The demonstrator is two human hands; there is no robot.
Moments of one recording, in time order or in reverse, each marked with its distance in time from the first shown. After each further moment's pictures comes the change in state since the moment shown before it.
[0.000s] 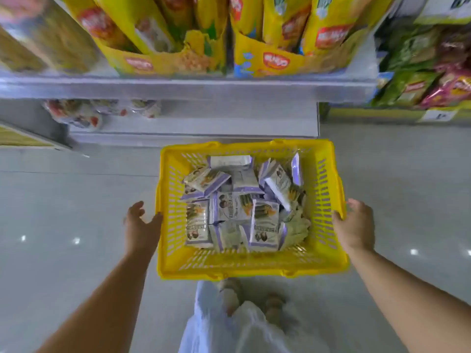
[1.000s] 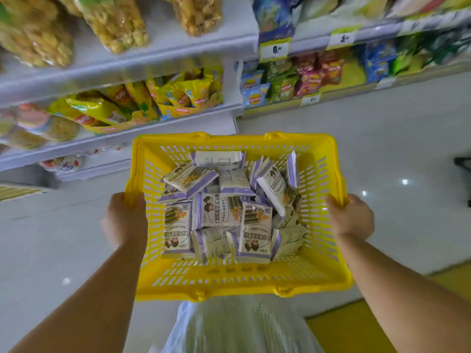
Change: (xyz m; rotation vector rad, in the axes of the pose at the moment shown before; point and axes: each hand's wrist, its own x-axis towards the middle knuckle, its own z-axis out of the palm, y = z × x) left_hand -0.195 0.163 -0.098 0.281 0.105 0.358; right_hand -0.158 0.025 -0.277 0.003 0.276 0.316
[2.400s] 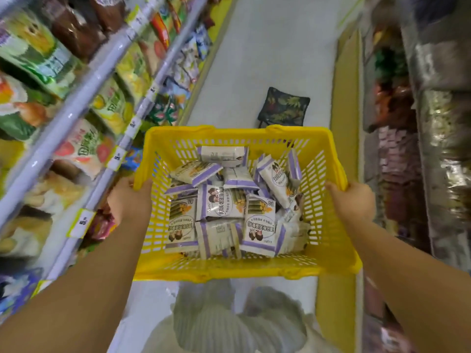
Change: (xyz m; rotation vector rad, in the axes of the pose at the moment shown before) left_hand -0.374 0.635 0.245 0.130 -0.491 1.015; right_hand 0.235 0.356 -0.340 0.365 0.404 0.865
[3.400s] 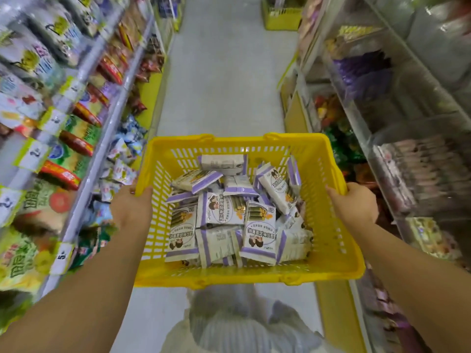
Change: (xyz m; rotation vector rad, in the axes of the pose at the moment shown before) left_hand 0.286 0.470 0.280 -0.074 -0.109 0.200; right_hand 0.467 -0.192 -0.034 0.012 0.069 0.113
